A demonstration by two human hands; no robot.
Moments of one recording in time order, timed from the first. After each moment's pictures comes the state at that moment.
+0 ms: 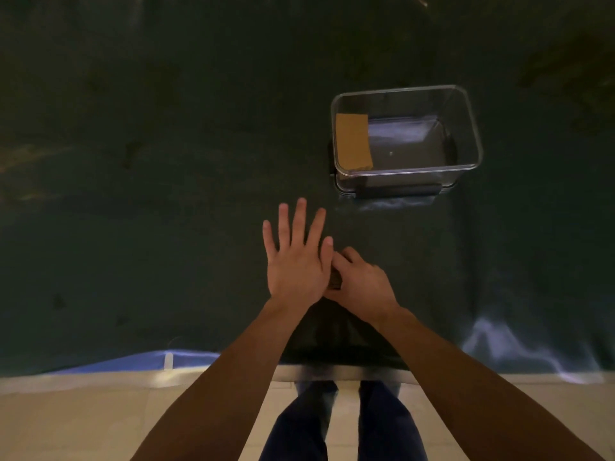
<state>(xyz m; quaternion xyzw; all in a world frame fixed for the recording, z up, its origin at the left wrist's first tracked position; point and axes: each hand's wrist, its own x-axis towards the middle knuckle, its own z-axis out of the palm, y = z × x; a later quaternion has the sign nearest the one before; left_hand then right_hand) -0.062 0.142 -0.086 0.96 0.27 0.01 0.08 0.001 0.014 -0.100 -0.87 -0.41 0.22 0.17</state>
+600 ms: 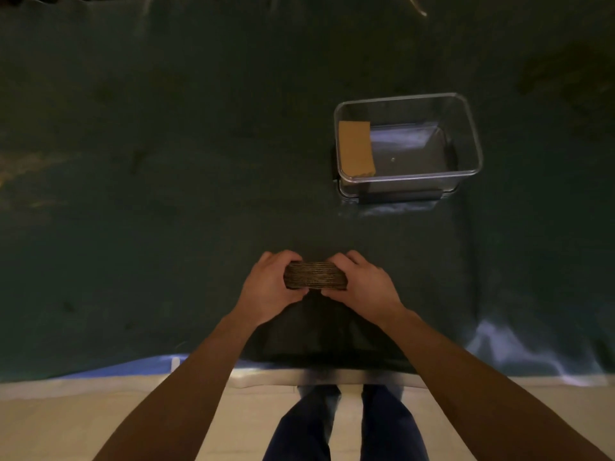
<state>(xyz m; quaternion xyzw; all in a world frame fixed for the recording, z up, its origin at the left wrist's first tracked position) -0.117 0.195 -0.106 0.92 0.21 -0.02 0.33 0.008 0.013 -0.096 -0.85 -0.39 0.26 0.22</state>
